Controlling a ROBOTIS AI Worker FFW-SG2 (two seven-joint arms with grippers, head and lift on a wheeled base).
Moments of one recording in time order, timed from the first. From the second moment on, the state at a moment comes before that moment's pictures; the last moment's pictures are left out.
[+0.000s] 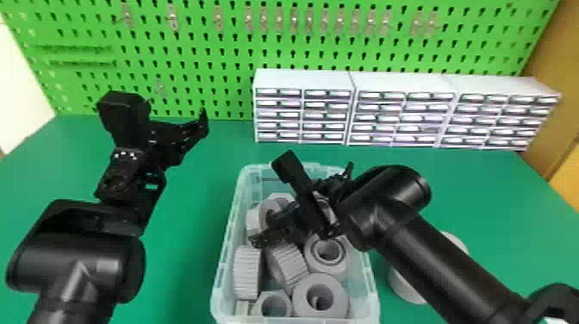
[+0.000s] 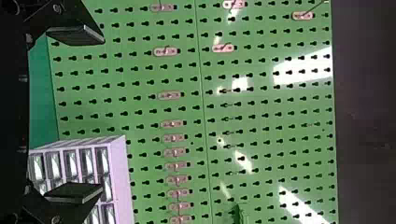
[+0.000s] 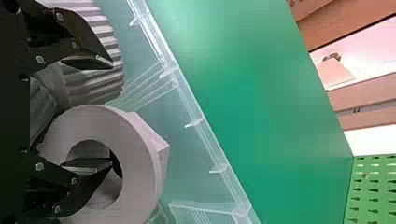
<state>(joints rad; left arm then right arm) -0.15 0.16 -0.08 -1.75 0.08 0.15 -0.01 -0.66 -0.11 0.69 -1.15 -0.22 0.79 0.71</state>
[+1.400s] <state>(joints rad) -0.16 0.15 -0.08 -1.74 0.08 0.15 -0.01 -0.66 -0.11 0.75 -1.05 -0.25 0.58 0.63</state>
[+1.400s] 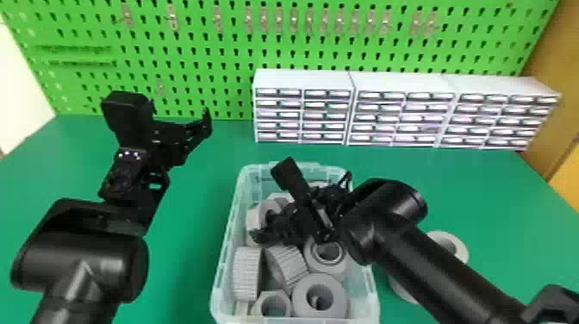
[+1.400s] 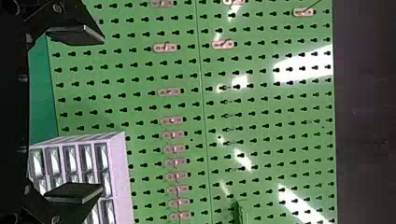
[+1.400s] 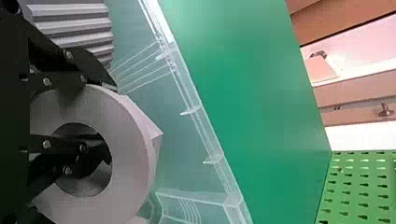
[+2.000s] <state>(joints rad) -0.15 0.15 -0.08 -1.74 0.08 0.15 -0.01 -0.64 -0.11 0.71 -1.11 -0.18 0.59 0.61</state>
